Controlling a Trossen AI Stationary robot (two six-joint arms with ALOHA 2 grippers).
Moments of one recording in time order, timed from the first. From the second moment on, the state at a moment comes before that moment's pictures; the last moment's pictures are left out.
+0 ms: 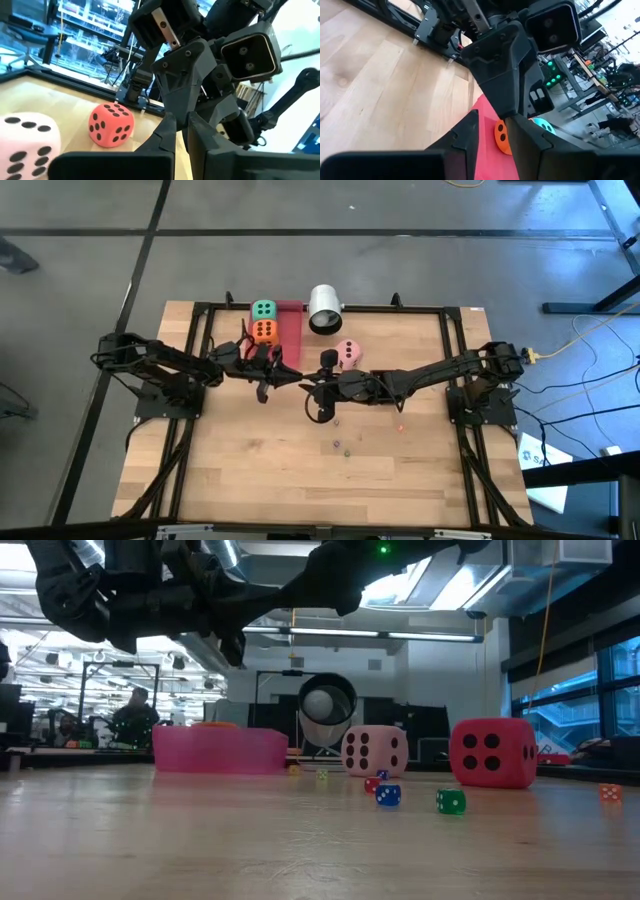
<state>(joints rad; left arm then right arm) 0.12 1.33 0.34 1.20 0.32 -0.40 0.16 1.76 1.16 0.25 0.41 -0.51</state>
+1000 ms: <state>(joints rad) 0.13 1.21 0.34 0.77 -0.06 0.09 0.06 1.48 0.96 -0.27 0.36 -0.01</state>
